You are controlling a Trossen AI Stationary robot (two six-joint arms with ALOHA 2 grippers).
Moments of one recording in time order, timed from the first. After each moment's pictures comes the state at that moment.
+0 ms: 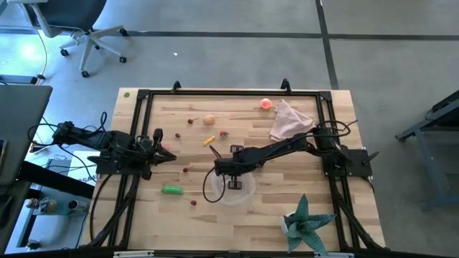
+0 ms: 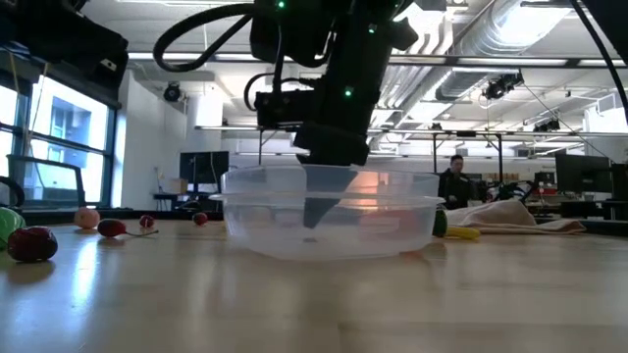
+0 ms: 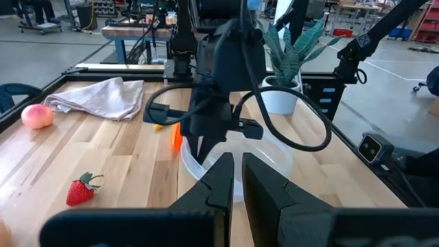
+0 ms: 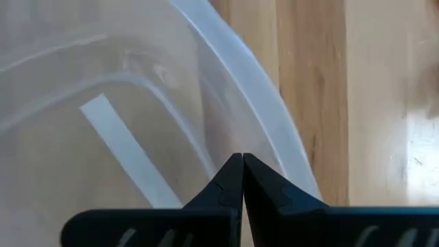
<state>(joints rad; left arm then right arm) -0.16 0.17 0.26 -0.27 -0.14 -0.08 0.15 2.17 1.61 -0.71 0.21 0.15</state>
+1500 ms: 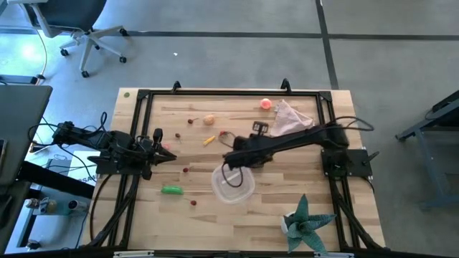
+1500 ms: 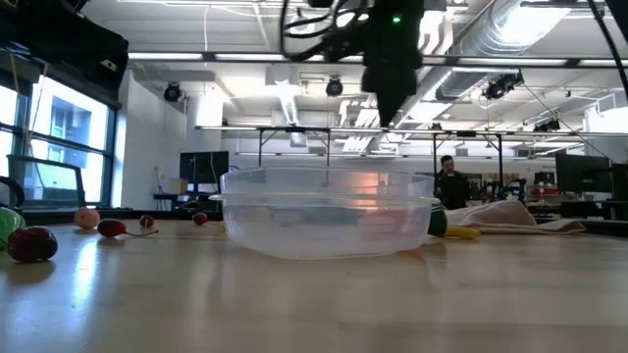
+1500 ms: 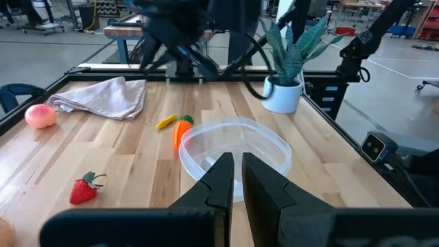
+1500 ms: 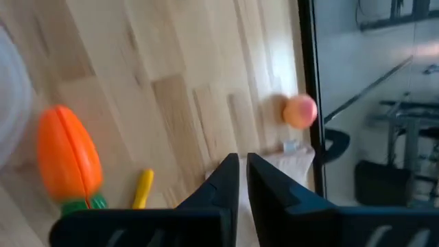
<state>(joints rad) -0.16 0.17 0.26 -0.27 -0.15 -0.08 0.15 2.01 1.78 -1.44 0.68 0.42</state>
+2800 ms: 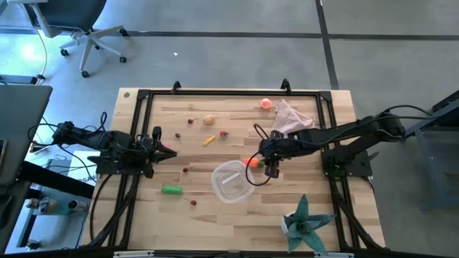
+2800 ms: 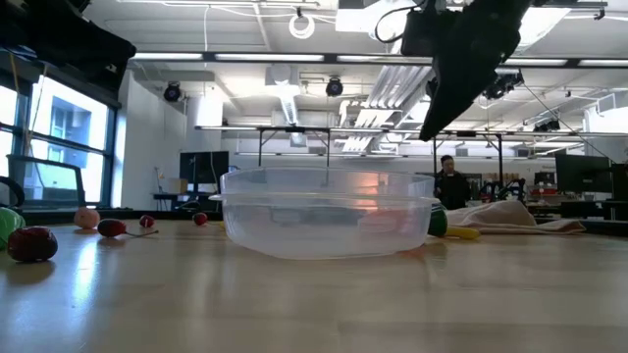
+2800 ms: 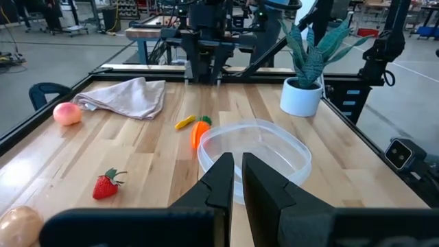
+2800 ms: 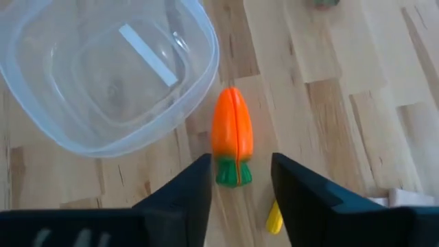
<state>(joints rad) -0.16 0.17 0.26 -0.27 -0.22 -0.08 0.11 1.40 0.97 -0.61 0.15 0.26</state>
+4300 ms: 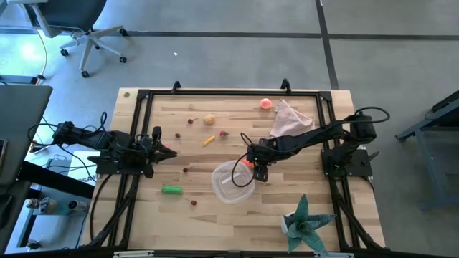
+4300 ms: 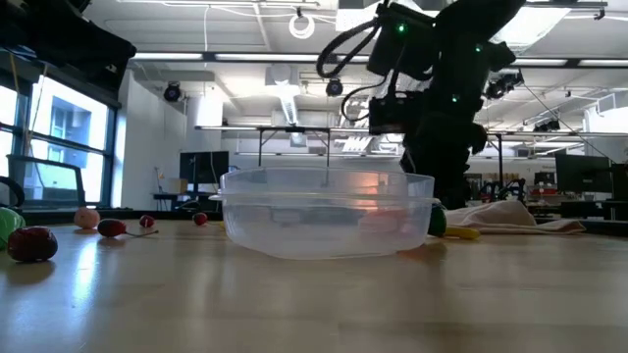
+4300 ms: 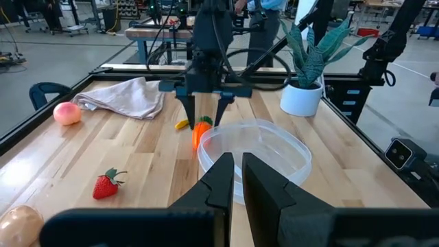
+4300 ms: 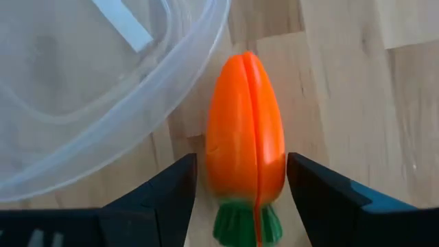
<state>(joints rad) -0.16 0.17 0.26 -0.27 -0.22 -0.08 0.06 1.73 0.97 -0.44 0.05 0.21</state>
